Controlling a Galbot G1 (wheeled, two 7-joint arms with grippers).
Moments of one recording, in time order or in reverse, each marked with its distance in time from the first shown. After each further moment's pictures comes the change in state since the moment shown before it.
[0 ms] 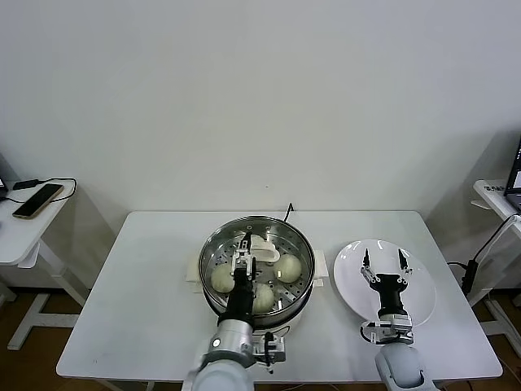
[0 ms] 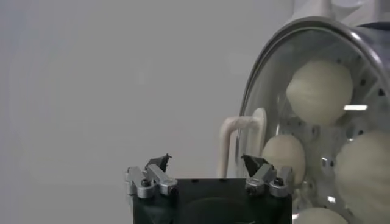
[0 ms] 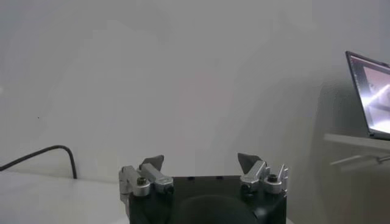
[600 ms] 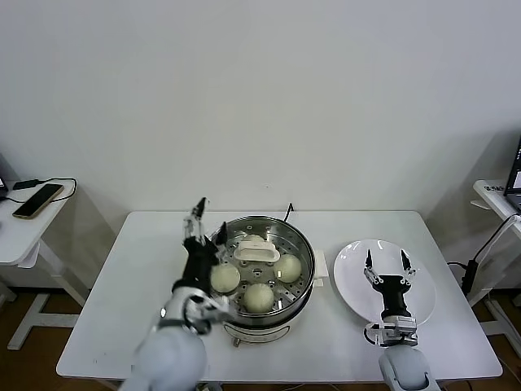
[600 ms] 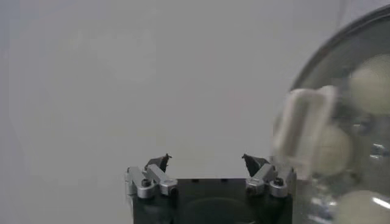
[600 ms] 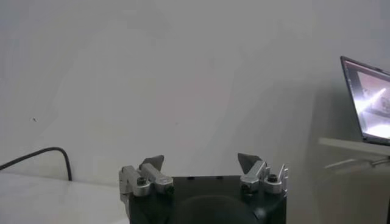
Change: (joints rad) left arm -0.048 0.070 -0.280 -0.030 -0.582 -0.138 -0.280; right arm -0.022 -0.024 -0.001 0.033 0.043 -0.017 -0.013
